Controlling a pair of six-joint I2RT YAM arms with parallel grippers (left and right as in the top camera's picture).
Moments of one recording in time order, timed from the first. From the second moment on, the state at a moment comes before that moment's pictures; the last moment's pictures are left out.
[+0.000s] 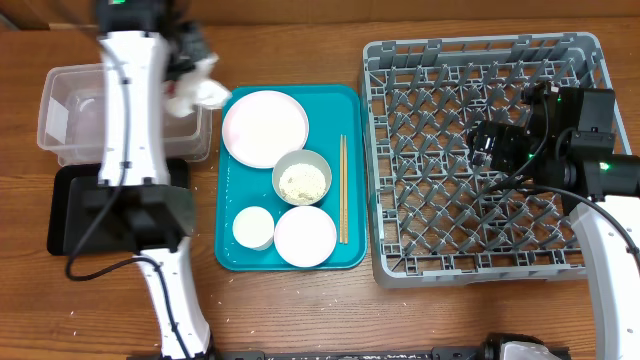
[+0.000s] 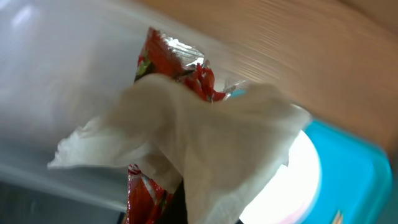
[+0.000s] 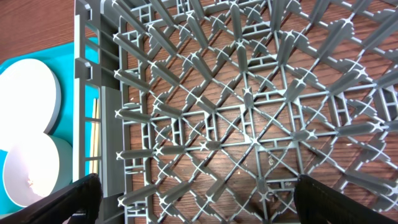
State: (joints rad) left arm 0.07 2.32 2.62 -1.50 -0.06 -0.48; right arm -0.09 1.32 1.22 -0.86 -0.23 0.12
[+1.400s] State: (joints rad) left arm 0.23 2.00 2.66 -1.69 0.25 -0.25; right arm -0.09 1.32 1.22 -0.85 -0.23 0.12
